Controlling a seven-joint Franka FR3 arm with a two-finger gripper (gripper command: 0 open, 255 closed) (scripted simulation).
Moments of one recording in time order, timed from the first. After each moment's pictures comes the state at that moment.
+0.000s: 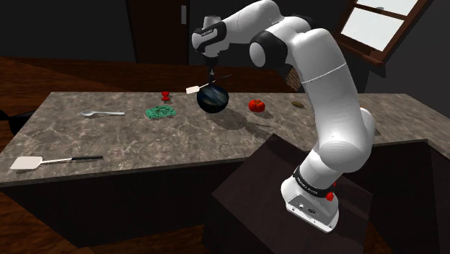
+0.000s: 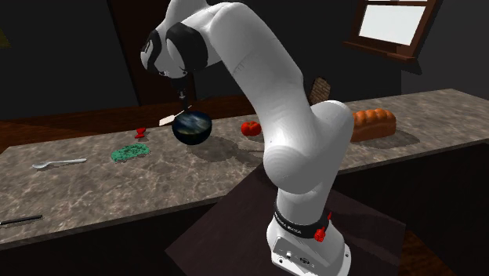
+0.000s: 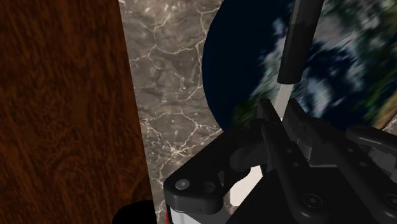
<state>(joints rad) 0.02 0.83 -0.40 -1.29 0.26 2.04 -1.33</state>
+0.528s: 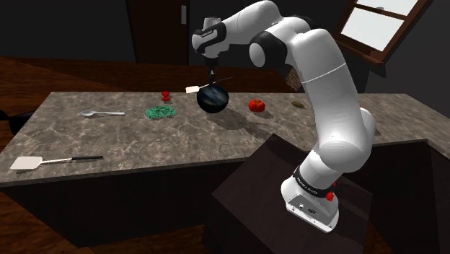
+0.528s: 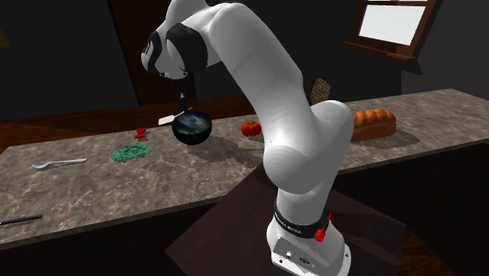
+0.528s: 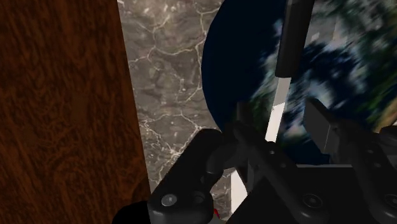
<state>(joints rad) 0.02 0.84 -0.40 -1.30 0.26 2.05 -1.33</state>
